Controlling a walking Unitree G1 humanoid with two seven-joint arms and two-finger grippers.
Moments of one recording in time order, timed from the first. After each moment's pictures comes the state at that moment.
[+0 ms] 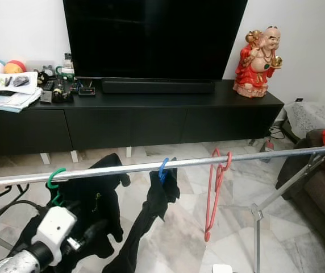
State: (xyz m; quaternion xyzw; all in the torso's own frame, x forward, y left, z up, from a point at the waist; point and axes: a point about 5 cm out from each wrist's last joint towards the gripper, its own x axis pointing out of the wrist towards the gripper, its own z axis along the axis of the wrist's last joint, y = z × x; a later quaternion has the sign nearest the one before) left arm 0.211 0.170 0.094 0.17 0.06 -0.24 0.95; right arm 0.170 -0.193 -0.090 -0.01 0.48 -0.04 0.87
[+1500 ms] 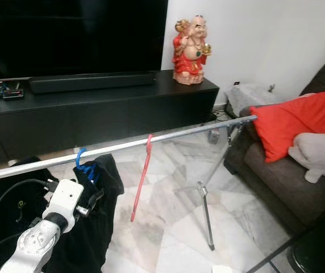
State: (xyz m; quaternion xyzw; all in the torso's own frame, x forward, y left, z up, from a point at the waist) left arm 0.280 0.173 0.093 0.15 0.08 -0.07 0.98; right arm 0.170 -0.189 -0.091 -0.01 0.49 -0.04 0.87
